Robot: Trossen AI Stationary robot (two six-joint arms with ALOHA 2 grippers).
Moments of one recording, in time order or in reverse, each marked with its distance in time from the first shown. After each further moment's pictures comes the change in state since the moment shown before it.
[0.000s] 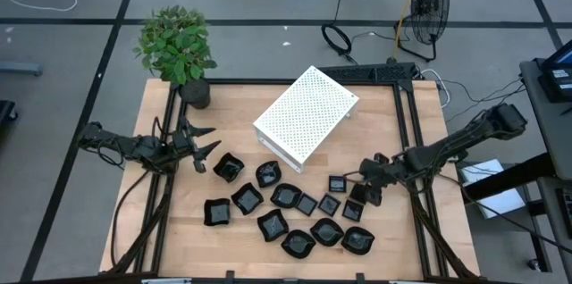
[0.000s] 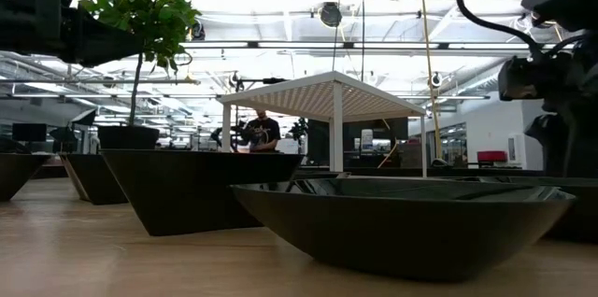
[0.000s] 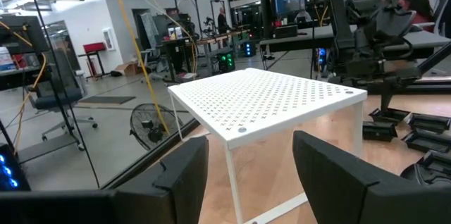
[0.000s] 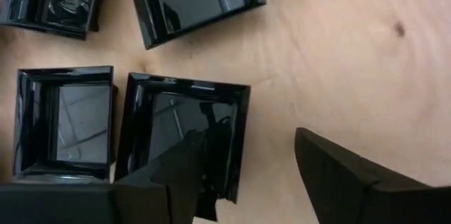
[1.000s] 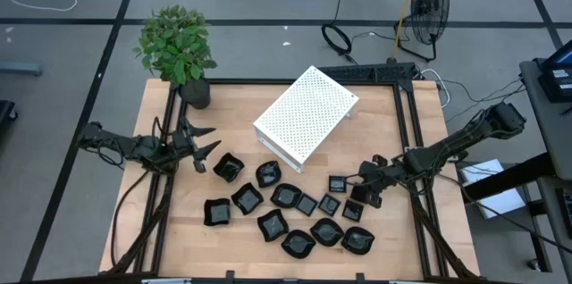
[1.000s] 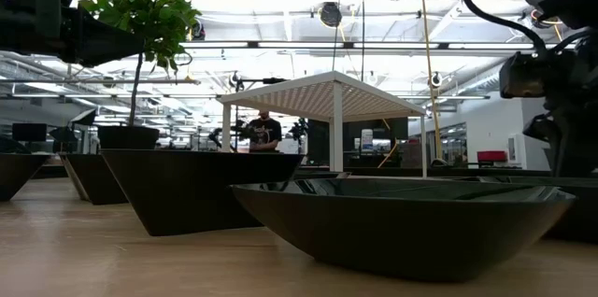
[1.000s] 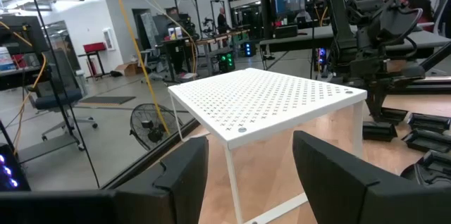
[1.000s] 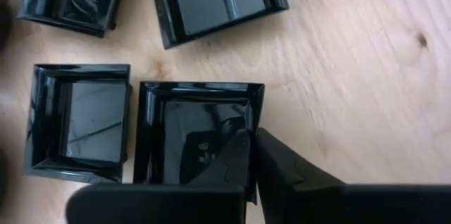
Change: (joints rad) left arm 0.000 0.000 0.000 0.000 0.000 0.000; right arm 0.023 0.015 -0.001 0.038 0.004 -0.025
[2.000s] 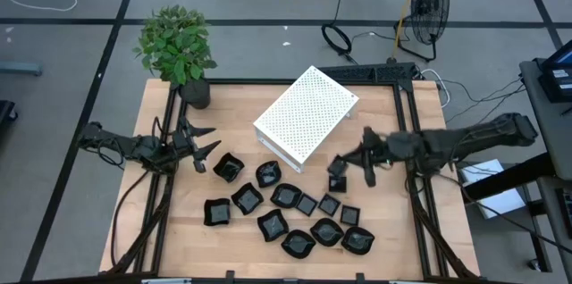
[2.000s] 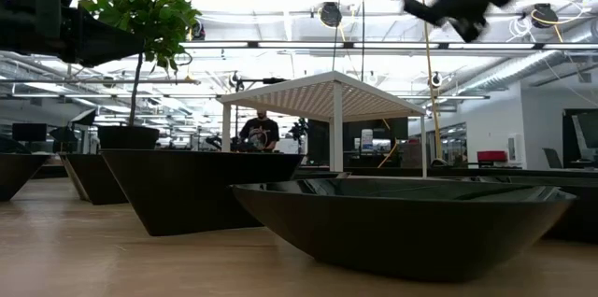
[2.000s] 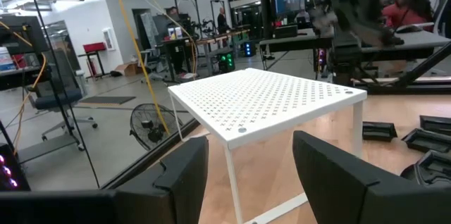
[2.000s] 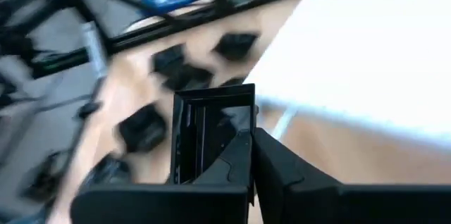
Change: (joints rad) left arm 0.000 0.000 0.000 0.000 0.000 0.000; right arm -0.269 -0.227 0.296 0.149 0.045 -0.381
